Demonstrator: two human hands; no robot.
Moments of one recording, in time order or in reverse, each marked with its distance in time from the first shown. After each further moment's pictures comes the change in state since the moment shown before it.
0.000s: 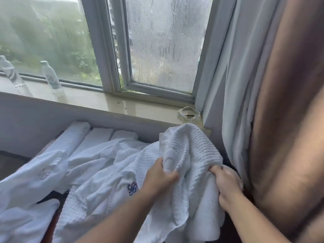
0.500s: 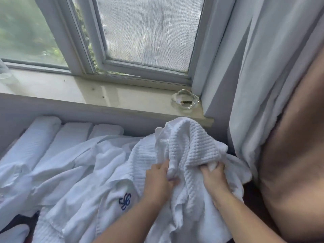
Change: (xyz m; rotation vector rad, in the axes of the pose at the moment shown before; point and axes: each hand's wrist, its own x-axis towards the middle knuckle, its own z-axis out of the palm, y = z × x) left_hand 0.103 -0.068 0.051 0.321 -0.089 0.075; right_hand 0.084 0.038 0.039 -0.485 0.182 0.024
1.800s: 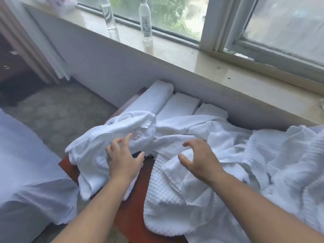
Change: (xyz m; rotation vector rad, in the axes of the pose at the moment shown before) left_hand -0.170 -0.261 -0.259 0.226 0.729 -0.591; right_hand -0.175 -0.074 0.282 -0.661 -0.705 -0.893
